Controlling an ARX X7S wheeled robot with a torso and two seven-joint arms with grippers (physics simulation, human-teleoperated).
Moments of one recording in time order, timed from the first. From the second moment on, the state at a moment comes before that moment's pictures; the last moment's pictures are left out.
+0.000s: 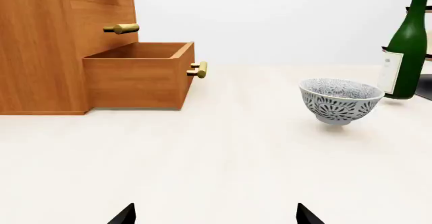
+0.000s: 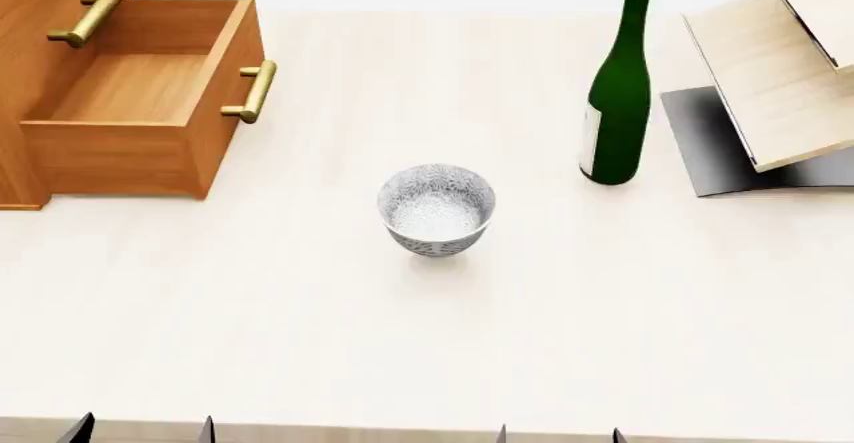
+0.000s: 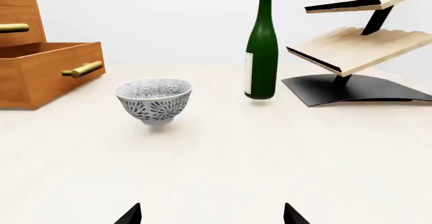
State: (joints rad) left arm 0.00 0.00 0.00 0.00 0.00 0.00 0.00; right arm 0.00 0.00 0.00 0.00 0.00 0.00 0.00
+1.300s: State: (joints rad) left arm 0.46 -0.11 0.05 0.32 -0.16 0.29 -0.08; right arm 0.32 0.13 0.08 -0.79 0.31 0.96 0.13
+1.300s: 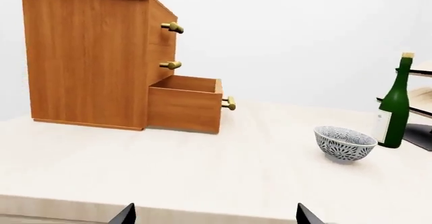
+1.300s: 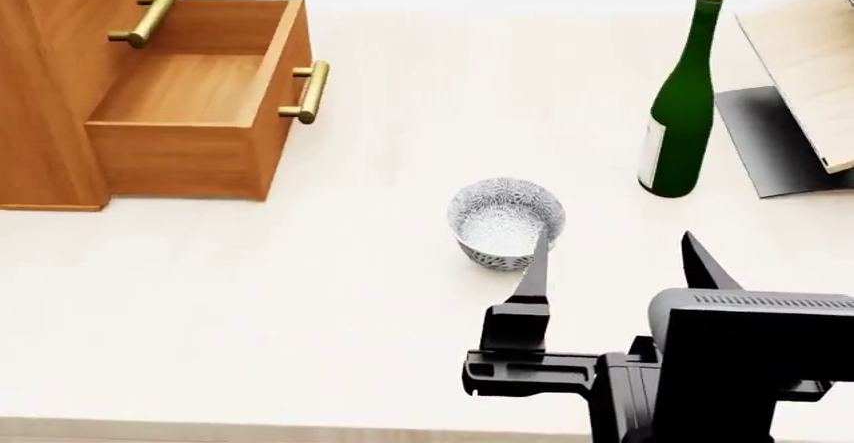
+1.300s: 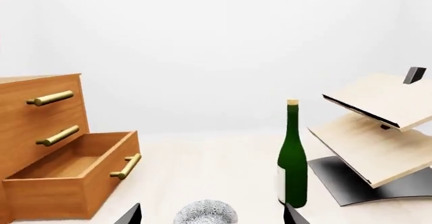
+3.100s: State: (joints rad) left arm 0.46 -0.20 0.12 0.35 -0.19 0.30 -0.17; right arm 0.31 0.17 0.05 -0.77 0.37 0.89 0.21
